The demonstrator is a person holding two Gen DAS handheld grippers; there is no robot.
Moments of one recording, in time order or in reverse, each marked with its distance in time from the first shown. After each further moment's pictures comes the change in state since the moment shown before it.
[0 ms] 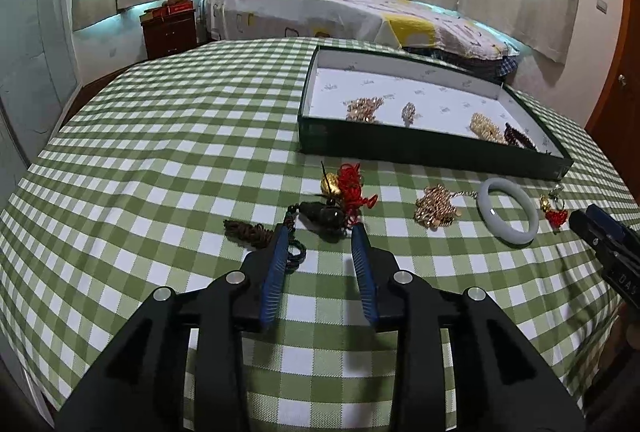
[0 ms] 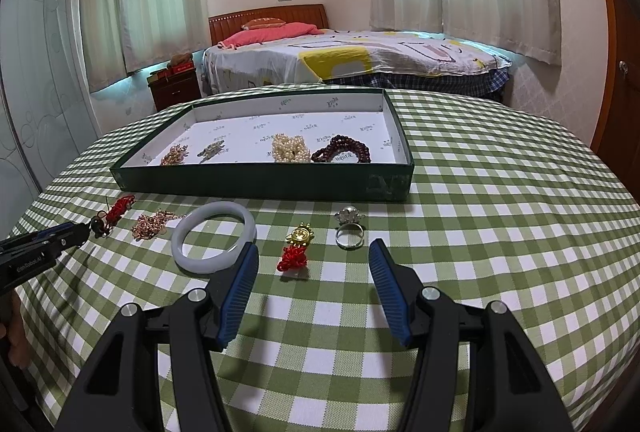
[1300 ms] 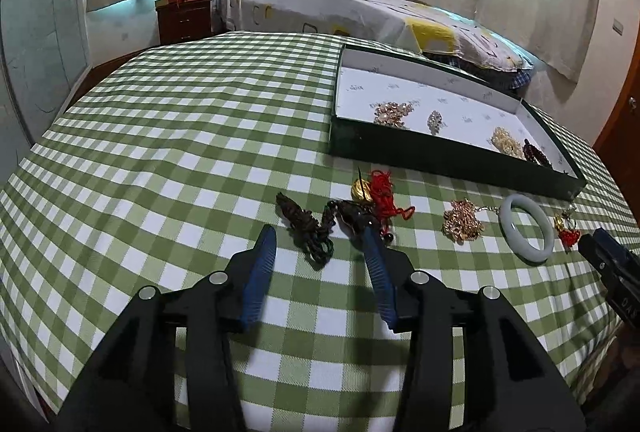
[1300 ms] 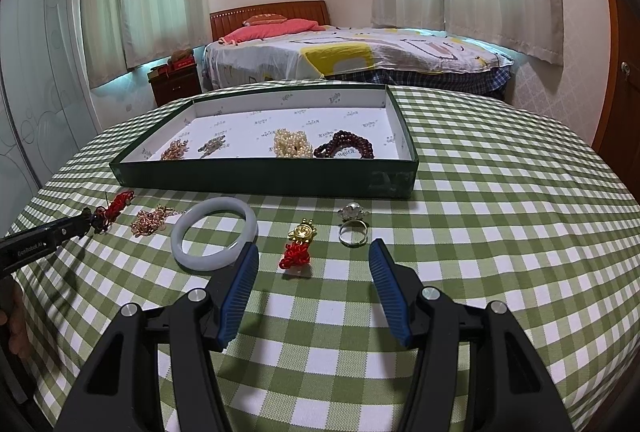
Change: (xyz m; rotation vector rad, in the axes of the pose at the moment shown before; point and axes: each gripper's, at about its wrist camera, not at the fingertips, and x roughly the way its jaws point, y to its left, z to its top) left arm 0.011 0.019 0.005 -0.076 0.022 0.017; right arm 0.005 0.001 -0.002 -0.001 0.012 0.003
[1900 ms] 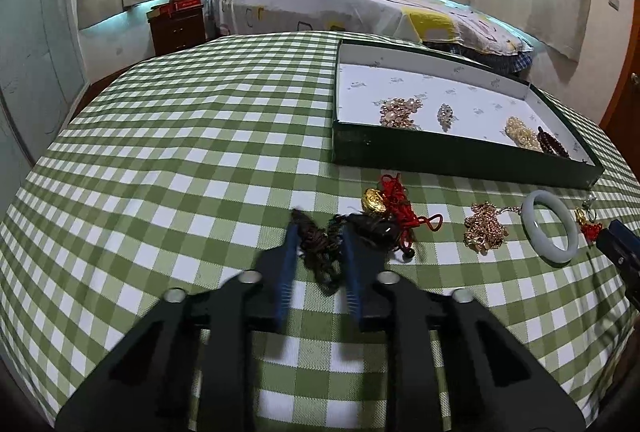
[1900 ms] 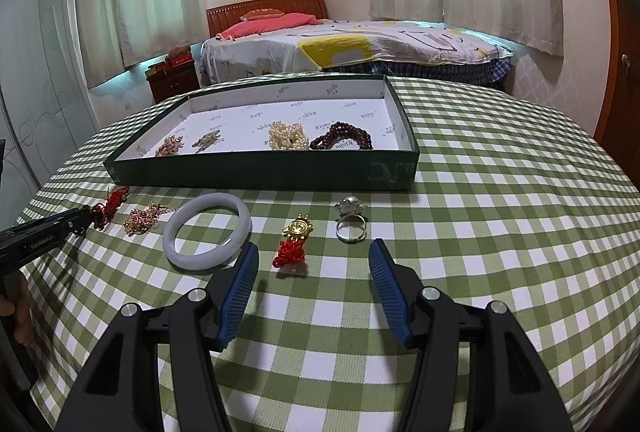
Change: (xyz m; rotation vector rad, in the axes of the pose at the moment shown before) left arm 0.024 -0.004 0.013 0.077 0.009 0.019; right arm 0.007 -0.005 0.000 0.014 0.026 0.005
